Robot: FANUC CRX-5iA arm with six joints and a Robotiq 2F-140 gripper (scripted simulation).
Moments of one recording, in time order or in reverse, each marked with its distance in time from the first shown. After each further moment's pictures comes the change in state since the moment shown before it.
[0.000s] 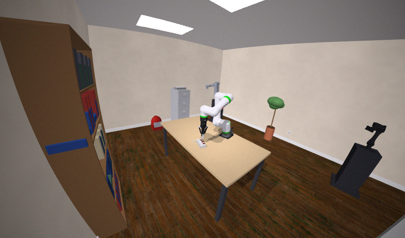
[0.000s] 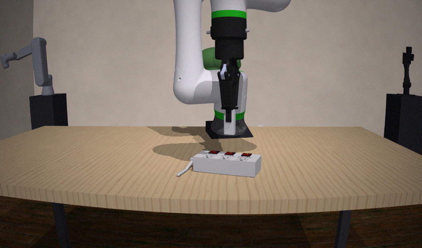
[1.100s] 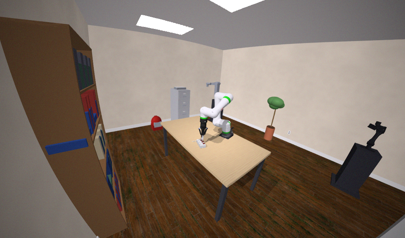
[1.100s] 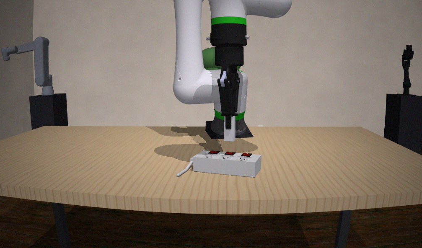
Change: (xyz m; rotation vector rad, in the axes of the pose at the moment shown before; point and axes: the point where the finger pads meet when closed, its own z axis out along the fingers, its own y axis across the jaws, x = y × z) arm 0.000 0.000 0.017 0.000 0.000 0.000
